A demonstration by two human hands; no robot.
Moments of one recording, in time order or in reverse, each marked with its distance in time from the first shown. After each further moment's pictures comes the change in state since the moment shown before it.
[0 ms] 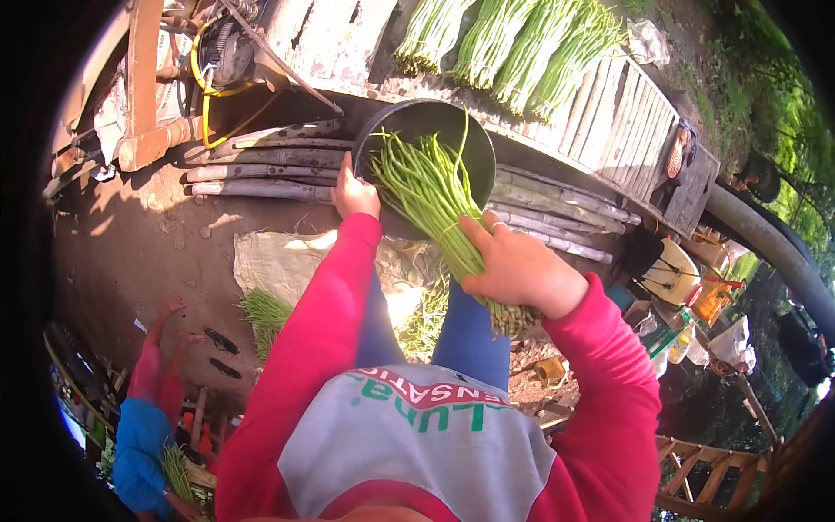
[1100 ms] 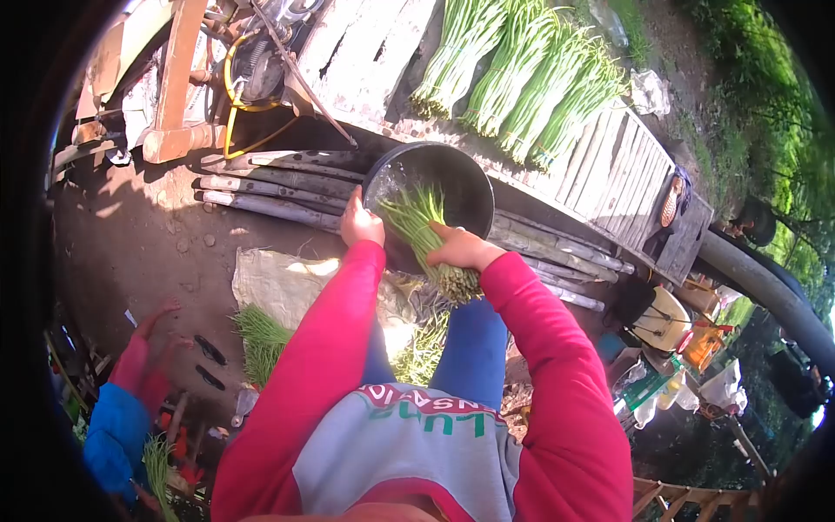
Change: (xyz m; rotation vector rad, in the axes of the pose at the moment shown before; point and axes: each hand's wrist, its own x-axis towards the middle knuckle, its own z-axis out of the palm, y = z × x) left_hand 0.002 0.001 -0.001 0.009 0.117 0.053; right_hand 0.154 0.042 0.050 0.450 -0.096 -0.048
